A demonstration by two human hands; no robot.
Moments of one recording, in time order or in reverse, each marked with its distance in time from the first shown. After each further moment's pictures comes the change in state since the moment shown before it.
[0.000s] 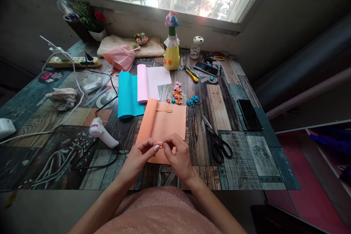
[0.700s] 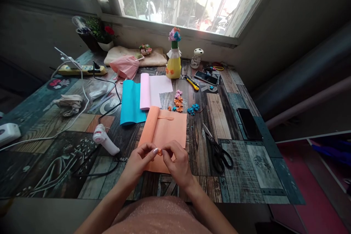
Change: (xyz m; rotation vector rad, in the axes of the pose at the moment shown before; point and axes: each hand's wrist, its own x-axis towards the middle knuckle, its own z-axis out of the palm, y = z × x) left_hand 0.005 0.006 -0.003 0.062 0.079 0.066; right_hand 0.007 -0.003 0.002 -0.024 -0.049 -0.054
